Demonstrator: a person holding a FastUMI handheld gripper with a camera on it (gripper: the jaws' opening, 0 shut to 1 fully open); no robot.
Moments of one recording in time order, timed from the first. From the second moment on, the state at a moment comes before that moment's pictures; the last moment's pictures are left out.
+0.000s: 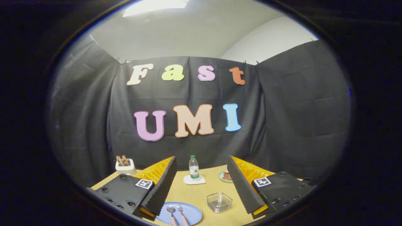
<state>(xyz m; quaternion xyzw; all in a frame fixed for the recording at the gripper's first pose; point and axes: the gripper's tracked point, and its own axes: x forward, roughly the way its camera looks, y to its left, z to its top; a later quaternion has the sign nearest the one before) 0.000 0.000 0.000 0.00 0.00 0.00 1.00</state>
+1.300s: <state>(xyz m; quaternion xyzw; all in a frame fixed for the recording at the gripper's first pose) -0.017 0.026 -0.084 -0.02 0.08 0.07 0.99</state>
